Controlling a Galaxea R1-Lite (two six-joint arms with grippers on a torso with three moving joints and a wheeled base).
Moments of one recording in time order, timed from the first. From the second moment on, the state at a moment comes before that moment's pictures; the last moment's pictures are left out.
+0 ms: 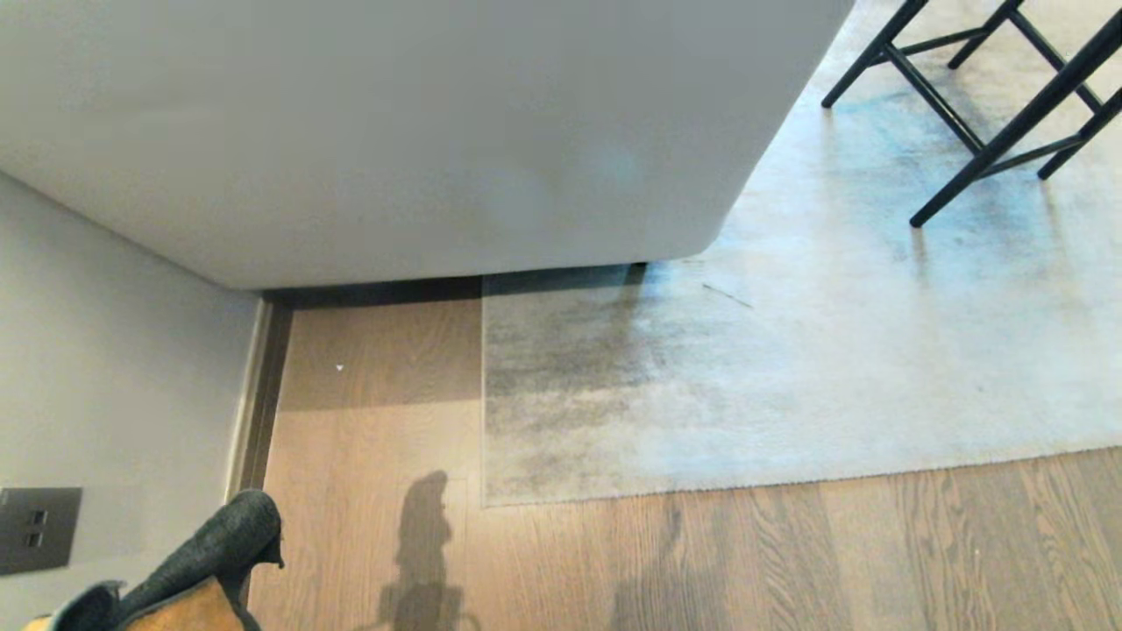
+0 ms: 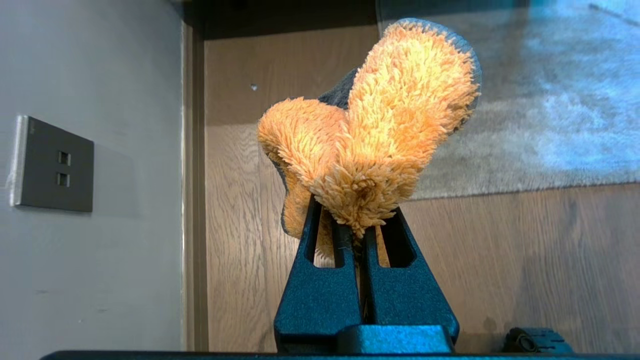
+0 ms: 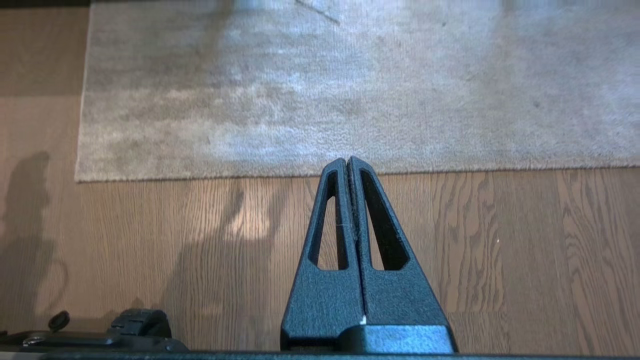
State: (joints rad) left arm 0.00 0.00 0.00 0.01 -0.01 0.02; right arm 0.00 0.00 0.00 0.00 0.03 -0.04
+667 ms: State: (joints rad) left arm 0.00 0.00 0.00 0.01 -0.01 0.02; right arm 0.00 0.00 0.00 0.00 0.03 -0.04
